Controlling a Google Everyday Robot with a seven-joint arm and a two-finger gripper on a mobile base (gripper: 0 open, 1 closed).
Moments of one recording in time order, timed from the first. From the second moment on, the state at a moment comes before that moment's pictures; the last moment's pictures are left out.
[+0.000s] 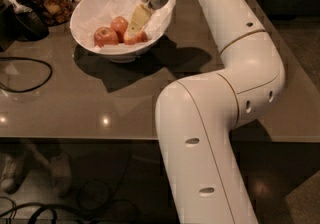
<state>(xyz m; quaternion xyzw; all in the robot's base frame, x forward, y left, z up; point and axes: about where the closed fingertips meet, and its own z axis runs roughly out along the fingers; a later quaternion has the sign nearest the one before) 0.736 0.053 0.909 -0.57 0.77 0.19 0.20</state>
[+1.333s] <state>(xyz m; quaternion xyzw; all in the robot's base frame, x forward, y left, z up) 0.738 0.065 0.891 -0.57 0.77 0.20 0.18</state>
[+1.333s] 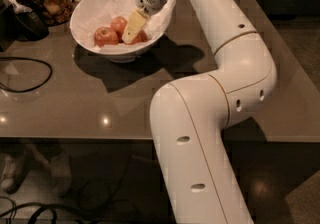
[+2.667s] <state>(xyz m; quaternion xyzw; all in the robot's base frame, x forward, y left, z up) 0.740 0.062 0.866 -0.57 0.77 0.23 0.18</state>
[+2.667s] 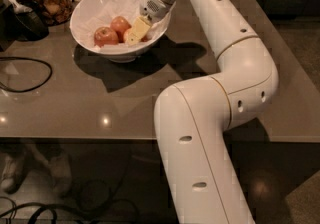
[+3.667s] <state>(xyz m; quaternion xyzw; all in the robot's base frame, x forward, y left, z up) 0.743 0.057 0.861 -0.57 0.77 0.23 0.18</state>
